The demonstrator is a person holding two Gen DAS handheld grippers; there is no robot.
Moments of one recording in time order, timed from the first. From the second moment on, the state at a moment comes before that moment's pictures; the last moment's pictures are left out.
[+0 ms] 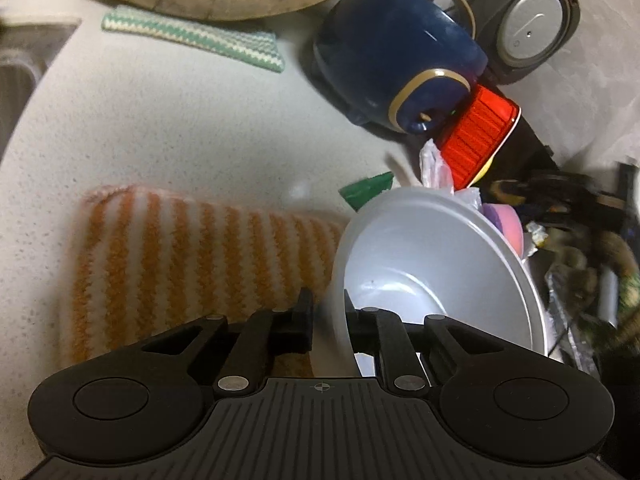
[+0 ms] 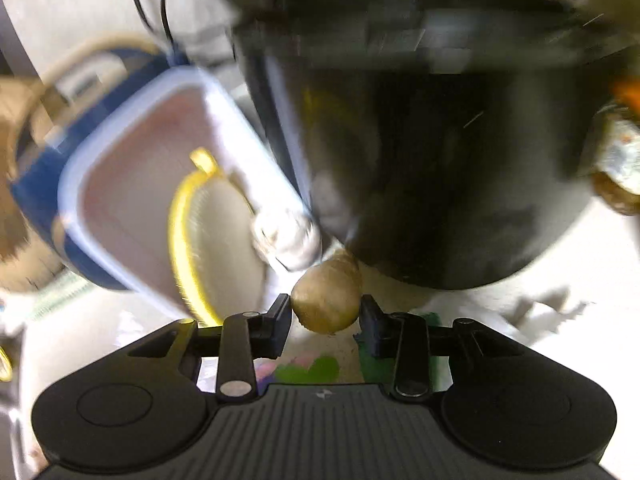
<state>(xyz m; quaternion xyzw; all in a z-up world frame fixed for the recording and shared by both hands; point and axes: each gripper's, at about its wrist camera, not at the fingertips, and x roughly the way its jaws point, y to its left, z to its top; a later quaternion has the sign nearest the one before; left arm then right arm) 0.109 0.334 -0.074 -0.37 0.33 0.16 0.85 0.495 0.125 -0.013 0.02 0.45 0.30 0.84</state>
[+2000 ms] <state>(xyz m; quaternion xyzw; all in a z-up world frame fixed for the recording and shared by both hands) 0.232 0.066 -0.468 -0.21 0.62 0.00 0.75 0.171 -0.234 -0.226 0.00 0.59 0.09 0.80</state>
